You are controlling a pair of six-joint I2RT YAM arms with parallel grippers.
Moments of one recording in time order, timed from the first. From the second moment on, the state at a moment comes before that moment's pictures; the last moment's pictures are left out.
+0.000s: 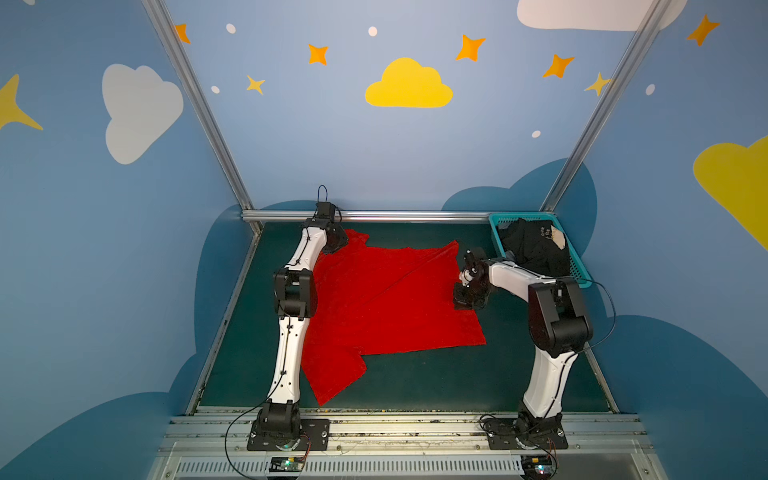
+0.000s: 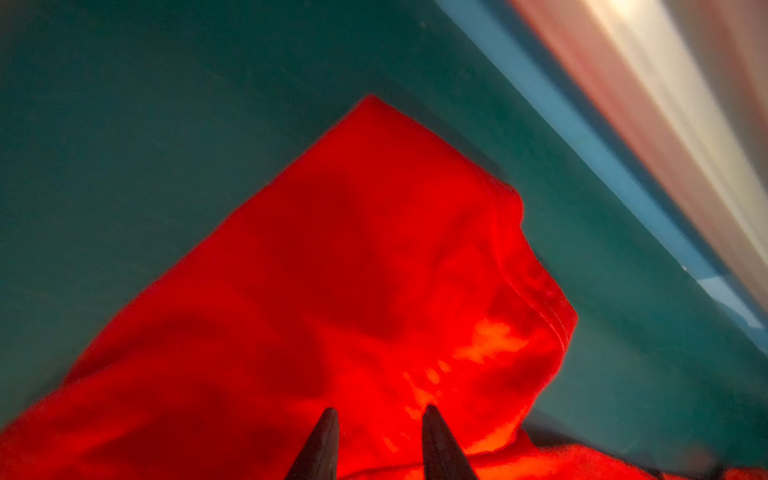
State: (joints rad) left arm -0.06 2.70 2.55 -0.87 0.14 -0.65; right arm 0.29 1.95 1.30 -0.78 -0.22 0.39
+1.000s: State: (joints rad) left arm -0.02 2.64 2.54 -0.81 0.15 -0.64; right arm 0.26 2.00 1.71 -0.93 -0.22 0.35
